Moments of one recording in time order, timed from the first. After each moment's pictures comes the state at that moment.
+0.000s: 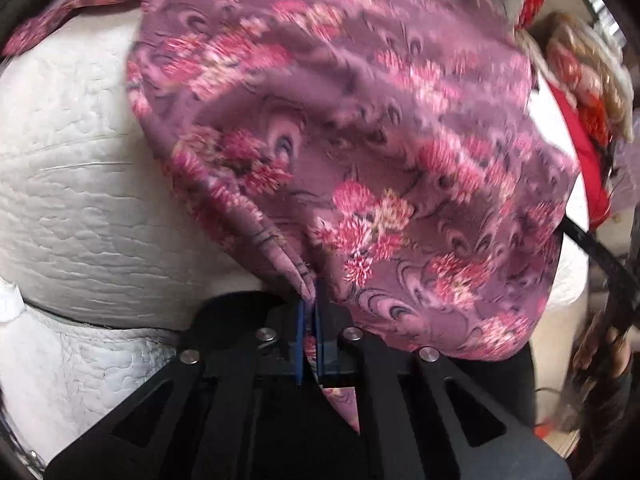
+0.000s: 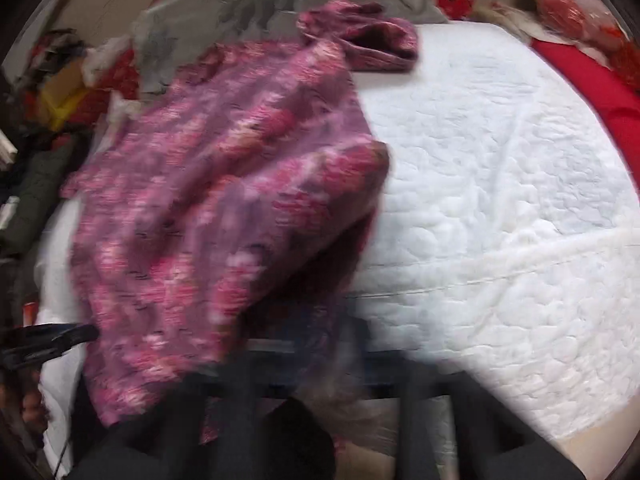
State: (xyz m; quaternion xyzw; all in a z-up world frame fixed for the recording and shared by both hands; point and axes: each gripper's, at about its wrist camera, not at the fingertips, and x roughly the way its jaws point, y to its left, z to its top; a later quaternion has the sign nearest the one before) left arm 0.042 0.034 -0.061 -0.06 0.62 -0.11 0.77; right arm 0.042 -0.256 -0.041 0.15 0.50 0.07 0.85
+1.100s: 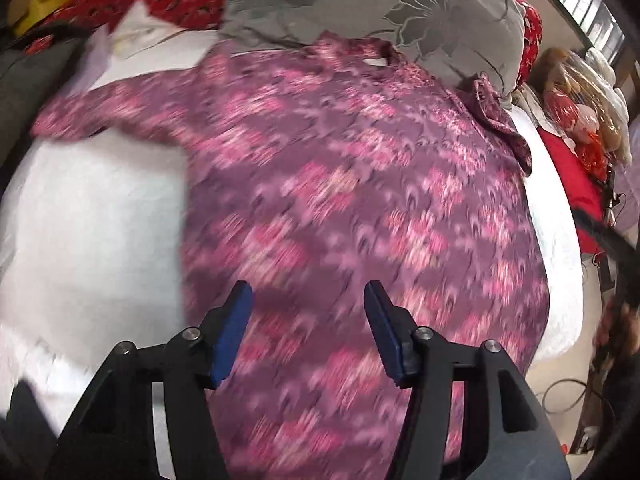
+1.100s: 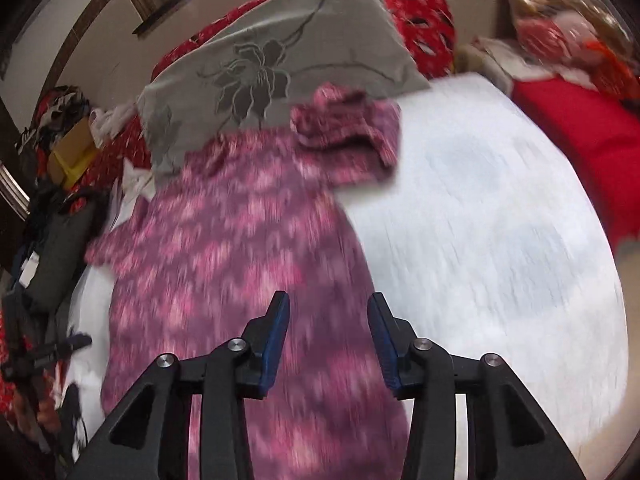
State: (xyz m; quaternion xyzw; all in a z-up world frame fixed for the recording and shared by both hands) left arm 0.118 0.038 0.013 -0.03 0.54 -0.09 0.84; right arm 0.117 -0.282 0.041 0.15 0.43 0.02 0.89
